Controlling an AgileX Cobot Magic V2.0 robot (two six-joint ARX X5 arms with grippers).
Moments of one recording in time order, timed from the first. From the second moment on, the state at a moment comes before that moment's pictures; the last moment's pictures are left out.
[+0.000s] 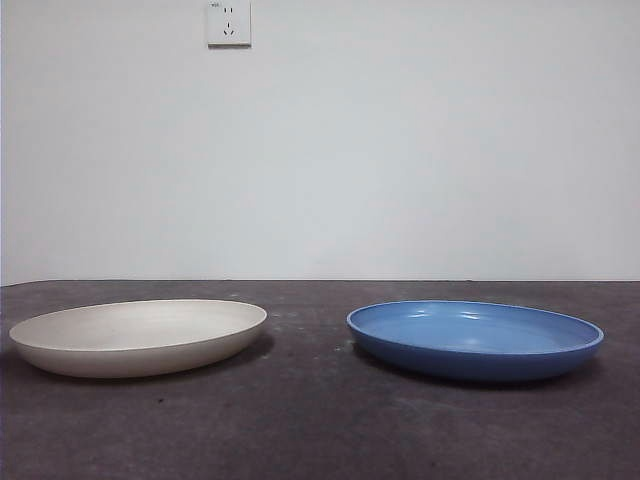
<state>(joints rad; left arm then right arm) 0.00 0.73 0.85 -0.83 0.53 -0.04 0.00 0.70 0.89 -0.85 -0.51 0.01</state>
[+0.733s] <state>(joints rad) -0.08 0.76 0.90 -0.91 0.55 0.05 0.11 0.80 0.93 -0.99 -0.52 -0.08</state>
